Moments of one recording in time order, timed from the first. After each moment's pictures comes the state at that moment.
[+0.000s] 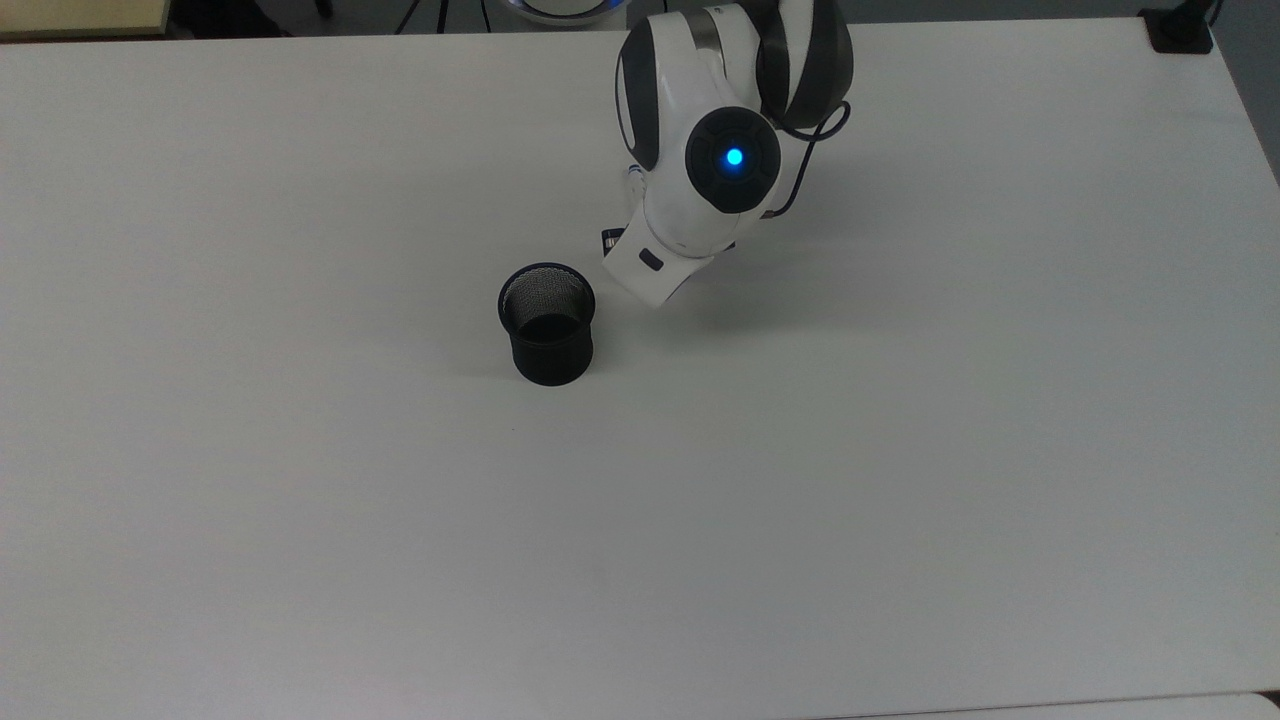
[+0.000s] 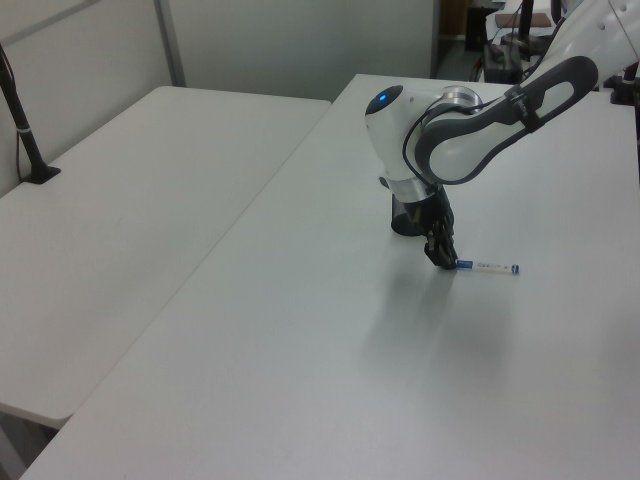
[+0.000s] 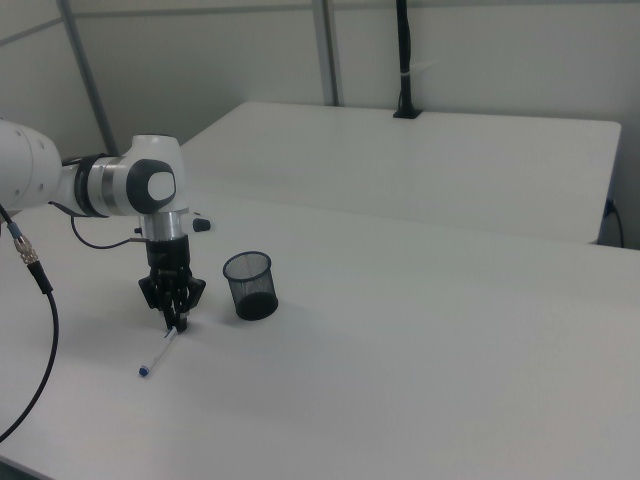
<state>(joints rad) 0.36 0.47 -0.11 -1.71 -0.01 1.82 0.09</state>
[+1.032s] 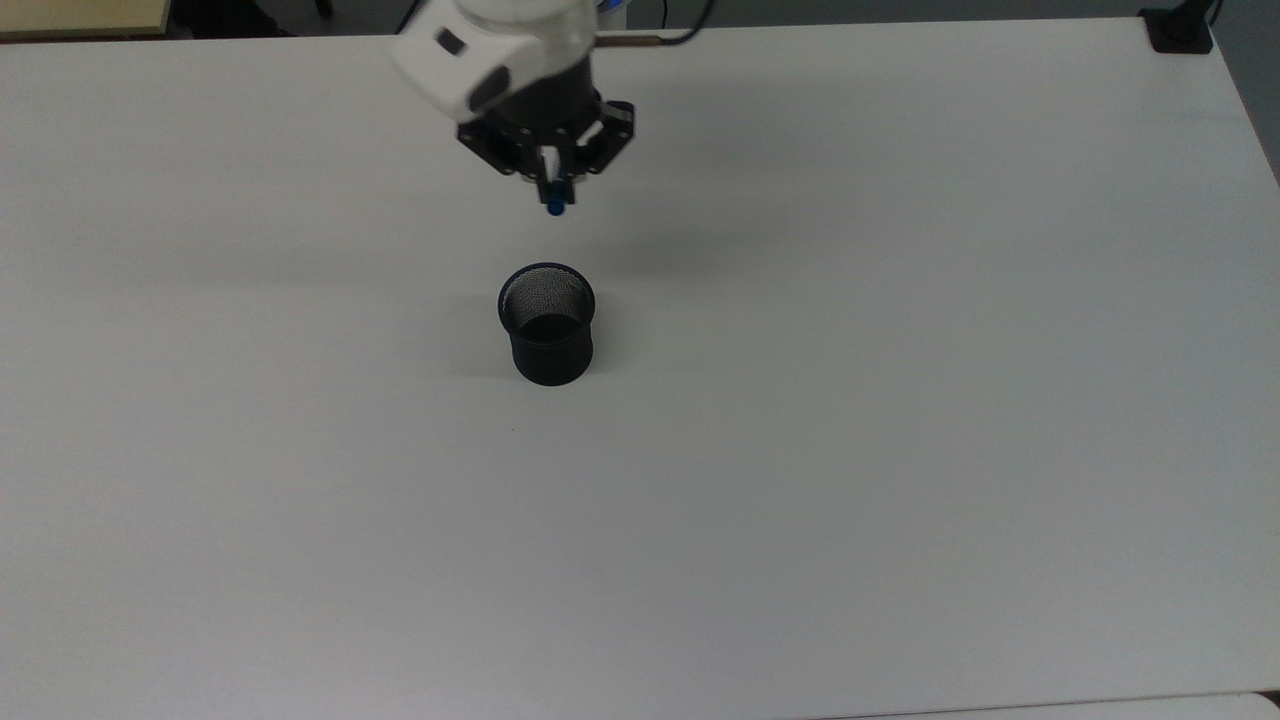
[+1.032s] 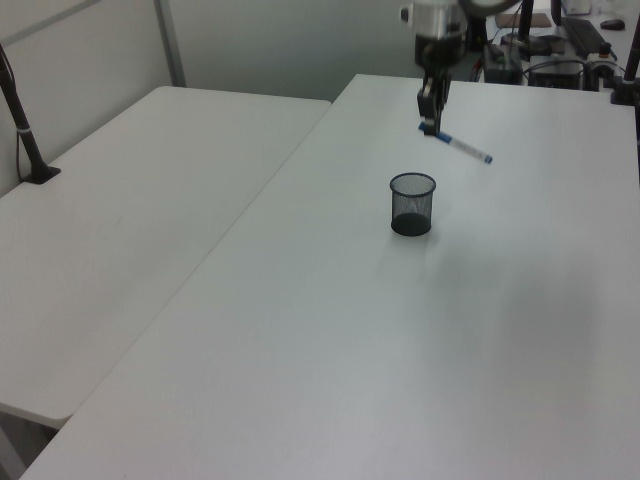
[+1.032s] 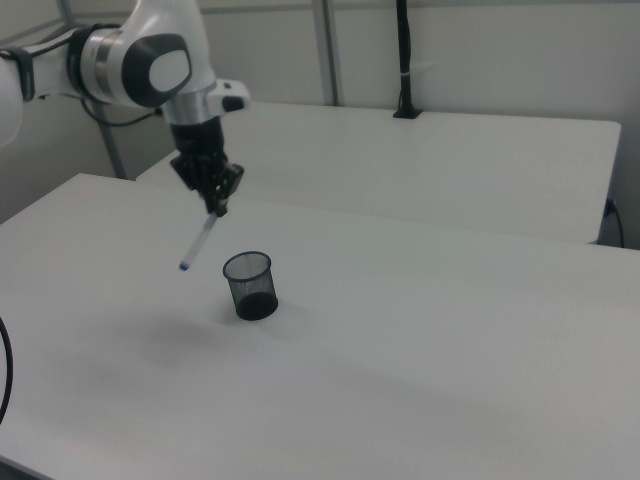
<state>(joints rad) 0.16 0.18 -0.13 -1.58 0.06 1.79 0.01</state>
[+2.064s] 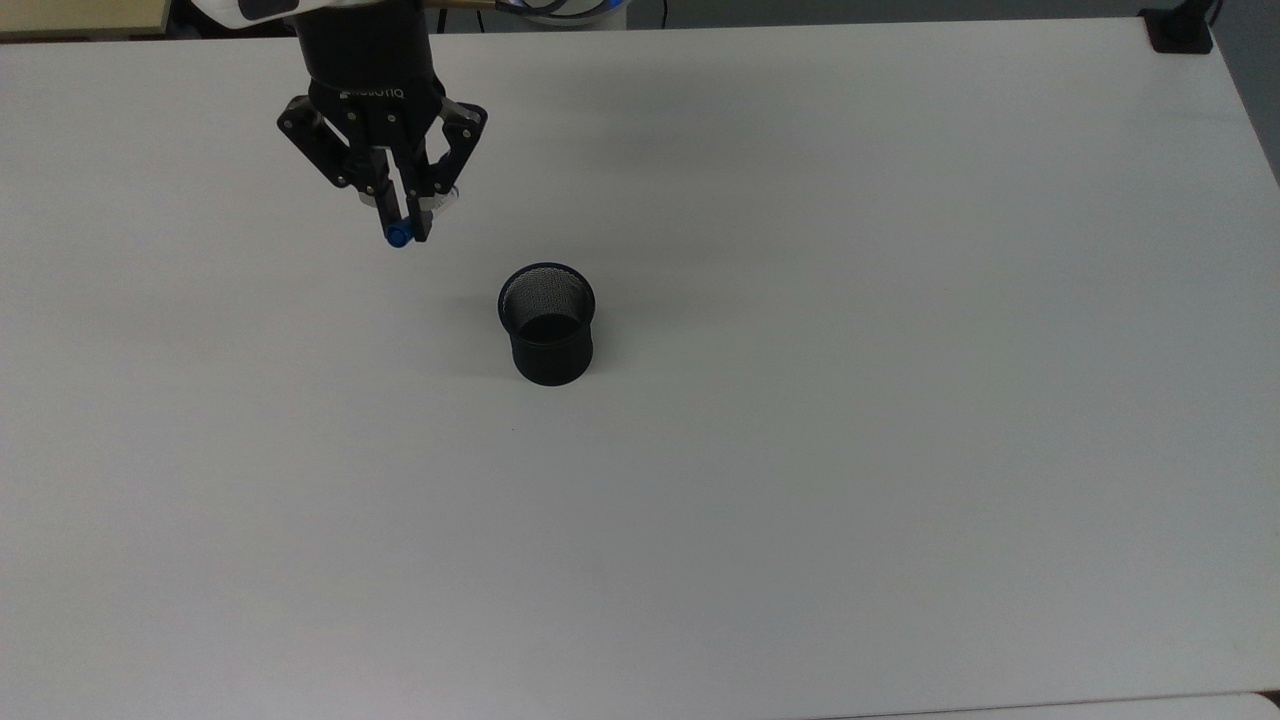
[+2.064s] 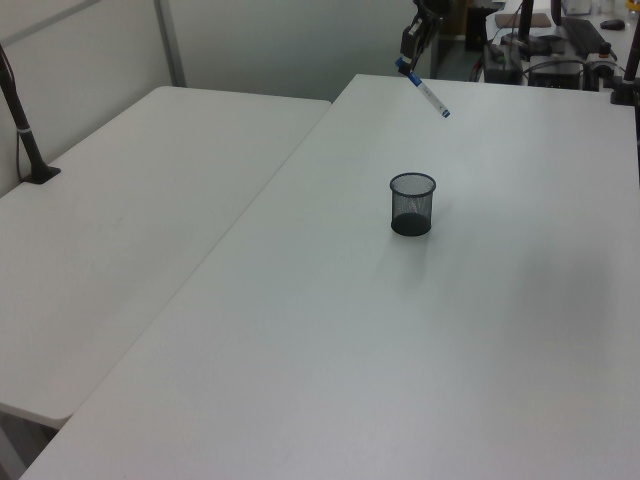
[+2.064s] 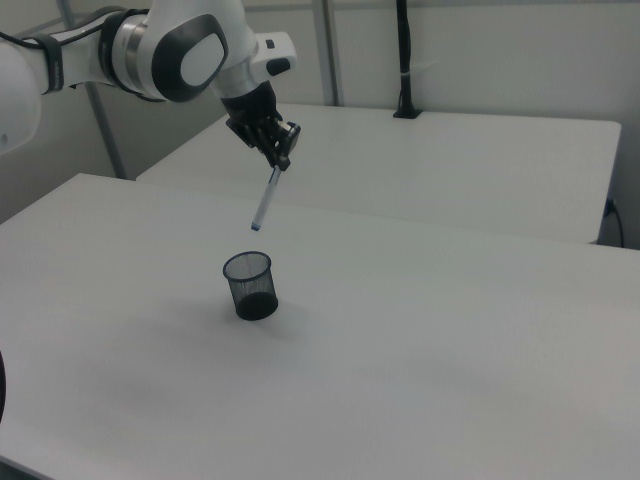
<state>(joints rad) 0.04 0.18 -0.13 -1.54 0.08 2.08 -0.04</state>
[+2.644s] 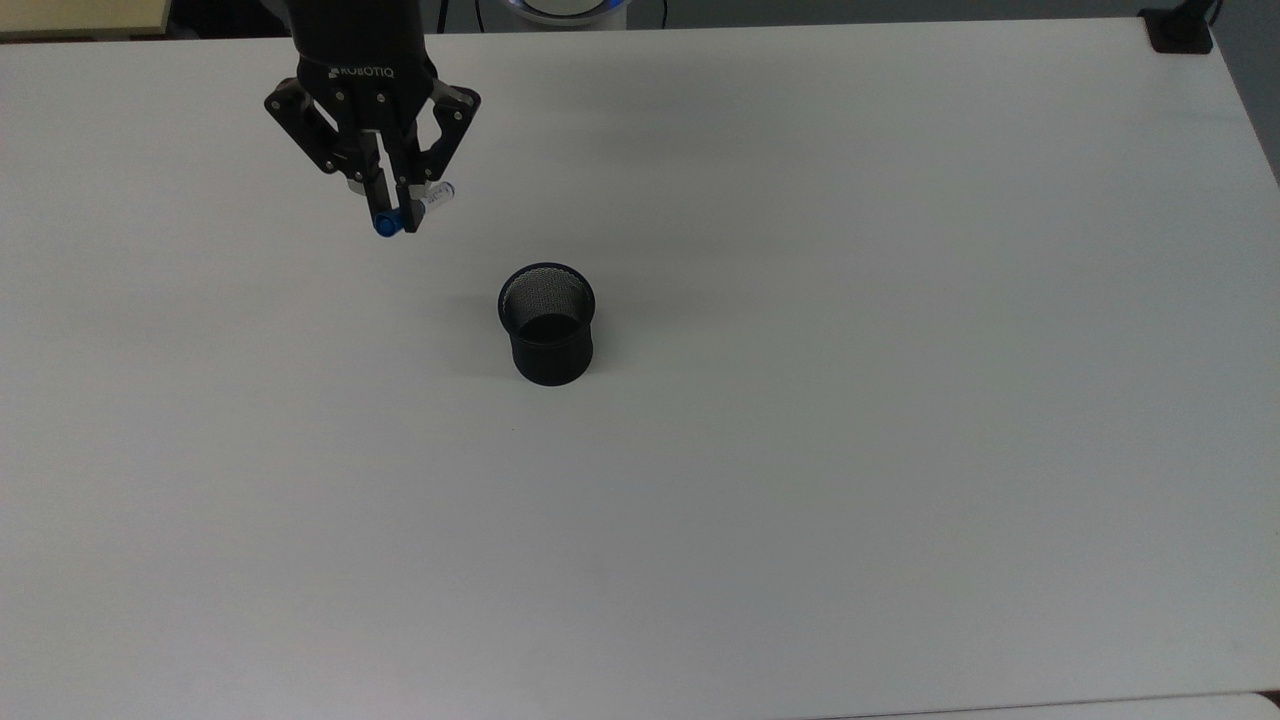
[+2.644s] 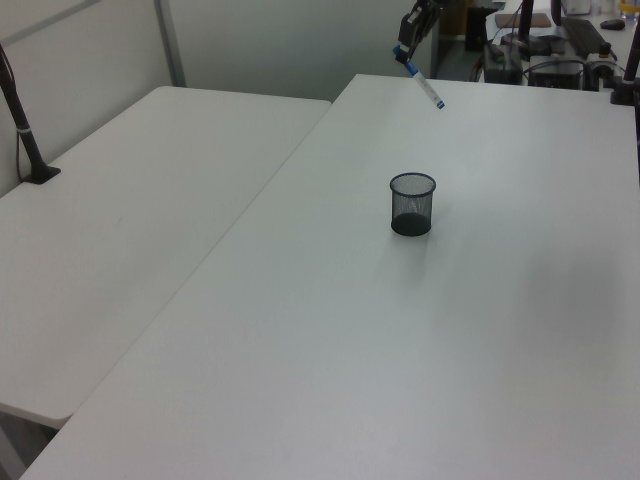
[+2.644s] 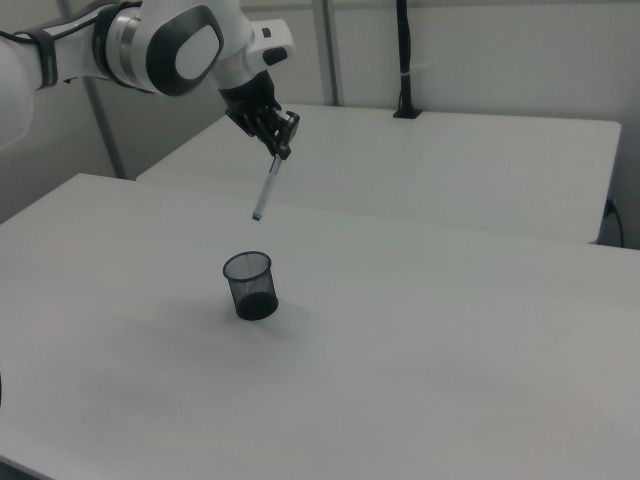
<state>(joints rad) 0.03 0.16 -0.13 -1.54 0.08 2.11 -0.02</state>
